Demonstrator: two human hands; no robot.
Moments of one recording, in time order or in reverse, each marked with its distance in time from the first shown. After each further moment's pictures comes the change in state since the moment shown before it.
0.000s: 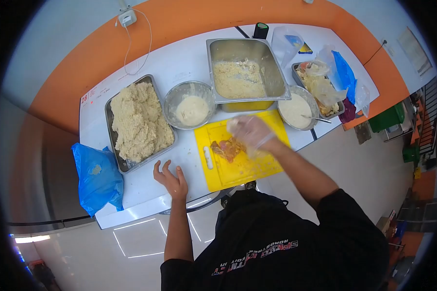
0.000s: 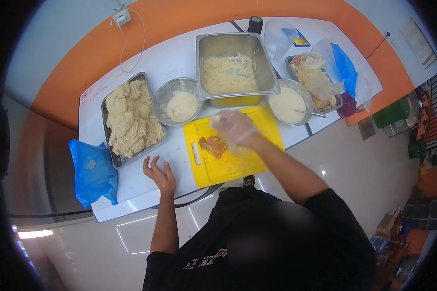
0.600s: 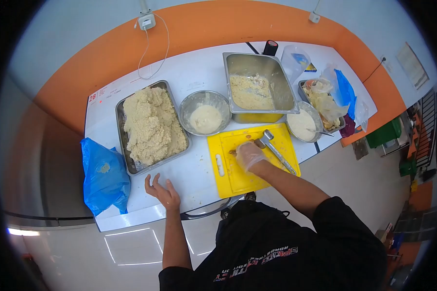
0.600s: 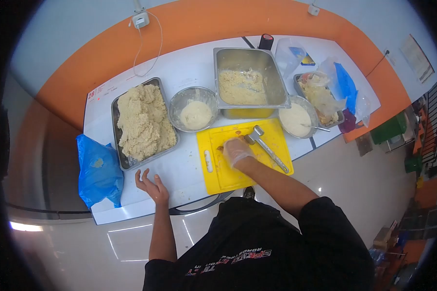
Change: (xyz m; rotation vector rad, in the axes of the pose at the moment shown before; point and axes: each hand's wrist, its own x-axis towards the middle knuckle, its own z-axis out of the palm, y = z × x) left_hand 0.003 -0.053 -0.043 -0.029 0.167 -0.043; right_hand 0.005 0.043 0.091 -1.035 -0.066 -0.031
